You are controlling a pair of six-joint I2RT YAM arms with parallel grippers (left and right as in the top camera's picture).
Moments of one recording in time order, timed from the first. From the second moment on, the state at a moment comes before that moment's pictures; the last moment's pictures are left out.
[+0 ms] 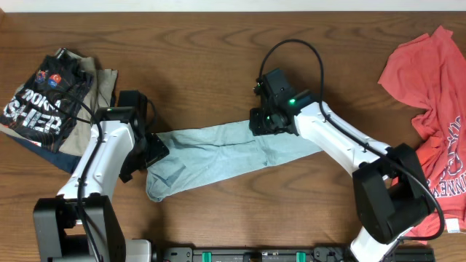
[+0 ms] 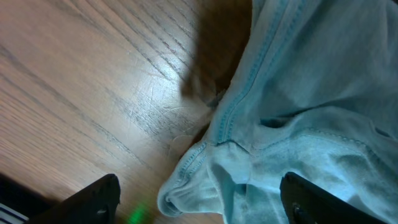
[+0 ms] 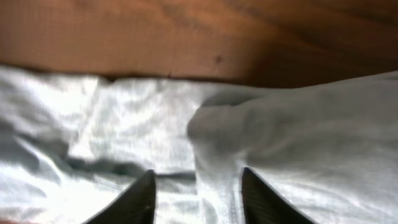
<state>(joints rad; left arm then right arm) 0.02 1.56 0.99 -1.07 -0.08 -0.64 0.54 1.85 1.26 -0.62 -0.19 0.41</state>
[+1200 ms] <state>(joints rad) 0.02 1.77 0.96 -0.95 0.09 -0.38 0.40 1.79 1.26 -0.97 0.01 0.37</state>
